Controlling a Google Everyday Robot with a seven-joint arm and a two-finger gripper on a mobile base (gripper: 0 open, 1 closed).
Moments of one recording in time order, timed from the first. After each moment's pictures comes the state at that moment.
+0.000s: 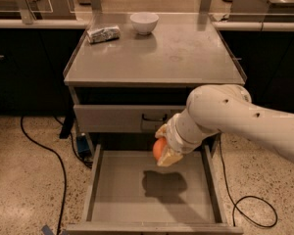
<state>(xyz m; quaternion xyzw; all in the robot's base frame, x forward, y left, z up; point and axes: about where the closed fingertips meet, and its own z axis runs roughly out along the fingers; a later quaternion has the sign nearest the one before) 0.511 -0.059 0.707 -0.72 0.66 0.04 0.23</state>
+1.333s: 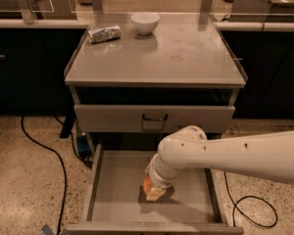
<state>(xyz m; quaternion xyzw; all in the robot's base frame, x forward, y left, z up) 0.478 -0.029 0.548 -0.71 0.68 0.06 0.15</state>
